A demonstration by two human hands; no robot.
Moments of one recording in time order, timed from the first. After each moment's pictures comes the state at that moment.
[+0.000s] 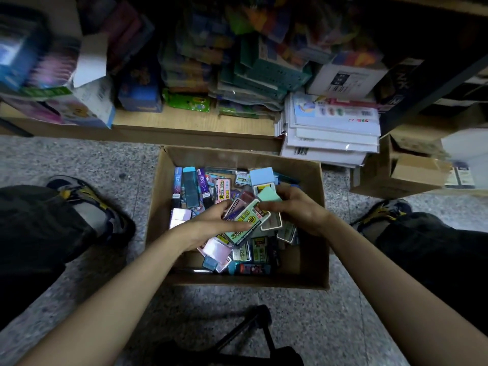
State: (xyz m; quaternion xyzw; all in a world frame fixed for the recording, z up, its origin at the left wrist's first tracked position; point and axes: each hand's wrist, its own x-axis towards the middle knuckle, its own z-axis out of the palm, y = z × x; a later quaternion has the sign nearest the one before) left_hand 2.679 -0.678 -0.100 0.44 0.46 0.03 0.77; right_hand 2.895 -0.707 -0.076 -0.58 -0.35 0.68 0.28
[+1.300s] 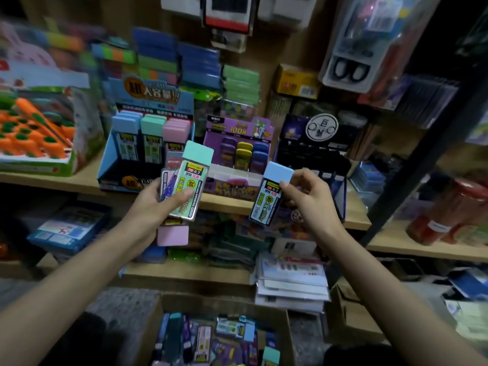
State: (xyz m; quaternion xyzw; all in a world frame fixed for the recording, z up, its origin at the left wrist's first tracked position) left_hand 2.655 -0.554 0.206 0.52 0.40 0.51 0.56; right_hand 2.917 -0.615 0.251 -0.59 -0.55 0.25 0.53
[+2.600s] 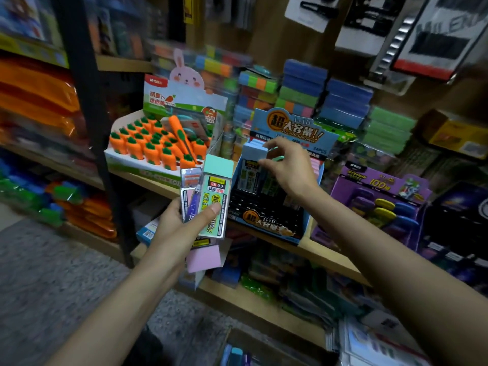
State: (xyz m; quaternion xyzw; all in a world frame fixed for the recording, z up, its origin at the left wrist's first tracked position) left_hand 2.517 -0.541 0.213 0.37 0.48 0.62 0.50; right_hand 2.687 -0.422 0.287 -0.52 -0.75 0.15 0.39
